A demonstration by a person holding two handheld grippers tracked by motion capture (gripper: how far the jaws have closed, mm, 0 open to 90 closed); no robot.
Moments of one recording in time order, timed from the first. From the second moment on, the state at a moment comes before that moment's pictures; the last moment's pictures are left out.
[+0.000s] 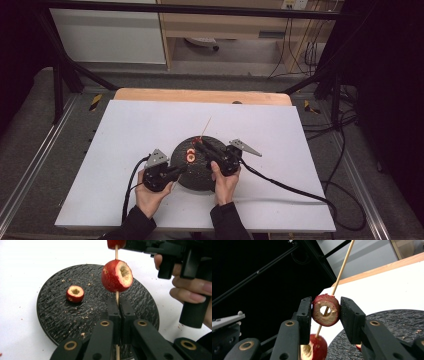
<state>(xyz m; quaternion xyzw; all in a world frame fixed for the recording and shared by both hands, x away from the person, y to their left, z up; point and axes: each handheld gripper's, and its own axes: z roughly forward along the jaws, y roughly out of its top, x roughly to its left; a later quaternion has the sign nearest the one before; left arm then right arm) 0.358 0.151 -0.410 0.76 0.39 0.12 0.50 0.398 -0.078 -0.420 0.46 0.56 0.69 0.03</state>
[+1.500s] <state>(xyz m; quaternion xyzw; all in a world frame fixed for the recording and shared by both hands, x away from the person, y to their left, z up) 0.337 0.229 -0.420 0.80 0.38 0.13 0.44 0.403 -0.100 -0.426 0.42 0.76 0.49 0.06</state>
